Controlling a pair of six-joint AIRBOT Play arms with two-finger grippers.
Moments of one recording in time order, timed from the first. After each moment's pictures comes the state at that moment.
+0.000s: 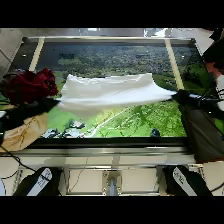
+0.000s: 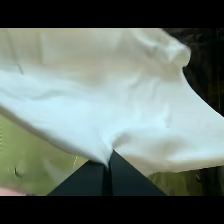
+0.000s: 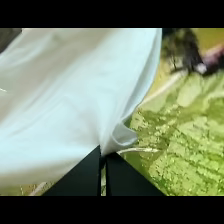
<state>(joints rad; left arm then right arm) 0.46 -0.93 0.68 0.39 -1.09 -0.88 -0.33 -0.86 0.88 -0.88 0.98 1.31</state>
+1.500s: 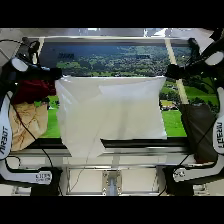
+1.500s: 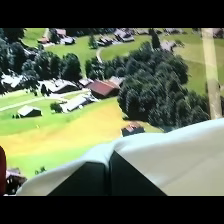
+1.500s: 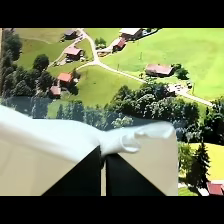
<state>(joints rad) 0.08 -1.52 1.45 1.13 -0.89 -1.31 -0.18 -1.56 1.59 -1.06 1.14 1.35</state>
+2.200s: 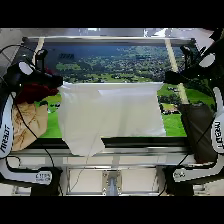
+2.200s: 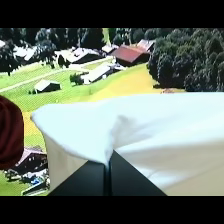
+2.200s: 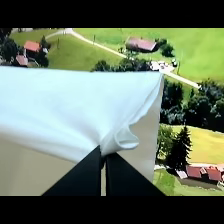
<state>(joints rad) 0.08 -1.52 1.40 1.26 -1.05 -1.25 -0.16 -1.54 1.55 -1.20 1.27 1.30</state>
